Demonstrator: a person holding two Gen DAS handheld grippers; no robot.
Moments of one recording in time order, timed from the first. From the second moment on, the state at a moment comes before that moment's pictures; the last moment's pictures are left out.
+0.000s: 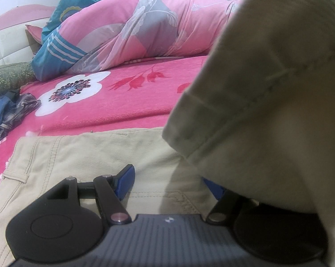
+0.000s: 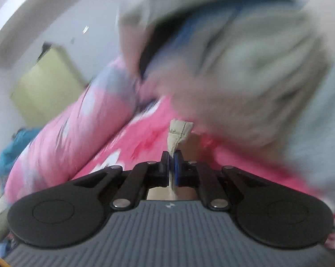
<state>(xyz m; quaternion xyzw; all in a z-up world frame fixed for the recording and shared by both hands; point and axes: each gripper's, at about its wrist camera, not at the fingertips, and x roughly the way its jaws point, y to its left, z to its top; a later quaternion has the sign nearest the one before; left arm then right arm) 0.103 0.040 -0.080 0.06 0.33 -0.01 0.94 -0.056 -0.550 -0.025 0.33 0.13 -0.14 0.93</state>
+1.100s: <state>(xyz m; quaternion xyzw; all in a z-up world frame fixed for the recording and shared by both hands) 0.099 0.040 -0.080 0.05 0.33 -0.01 0.94 0.057 -0.548 -0.070 0.06 0.34 -0.20 0.92</state>
